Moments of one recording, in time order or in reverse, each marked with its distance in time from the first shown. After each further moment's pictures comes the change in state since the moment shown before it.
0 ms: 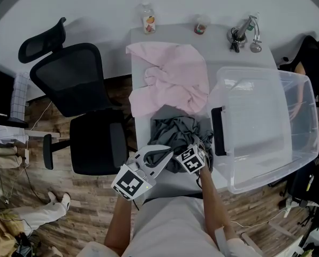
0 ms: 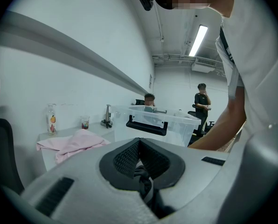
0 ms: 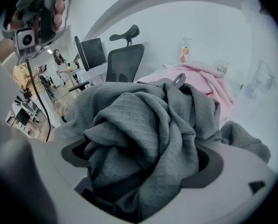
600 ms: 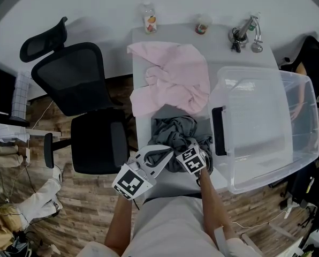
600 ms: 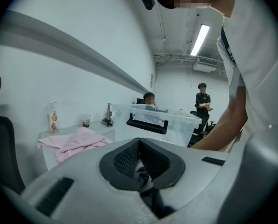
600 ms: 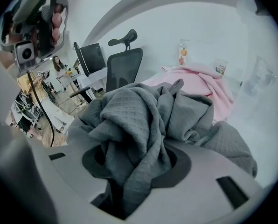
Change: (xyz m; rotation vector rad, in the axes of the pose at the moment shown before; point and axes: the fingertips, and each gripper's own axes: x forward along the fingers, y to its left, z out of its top) left arm 0.000 -0.001 -0.006 -0.015 0.013 0.013; right arm -0.006 0.005 0.009 0.047 -0.040 0.021
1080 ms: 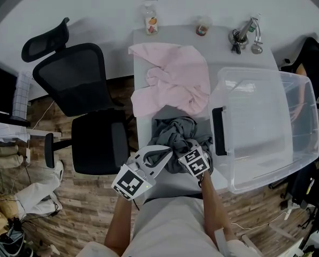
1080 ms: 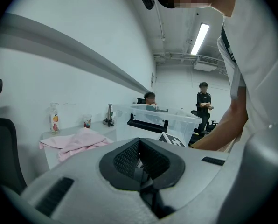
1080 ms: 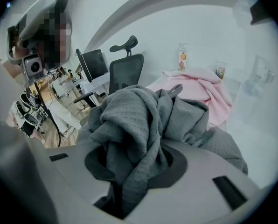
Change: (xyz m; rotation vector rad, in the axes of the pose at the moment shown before) left arm -0.005 0.000 0.002 -0.006 0.003 0.018; right arm -0.019 0.009 0.012 0.038 -0.043 0.039
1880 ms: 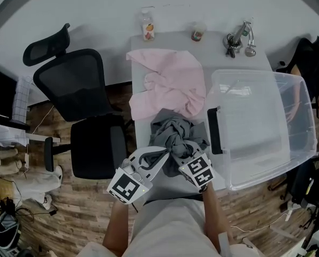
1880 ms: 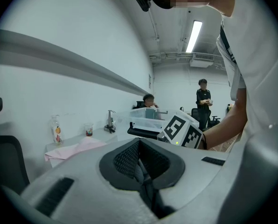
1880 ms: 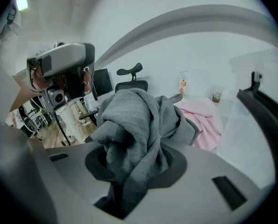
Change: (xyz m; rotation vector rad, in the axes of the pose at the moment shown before) left arm -0.014 -0.006 0.035 0.045 -0.028 0.034; right arm -0.075 0.027 0.070 -0.043 -0.219 0.006
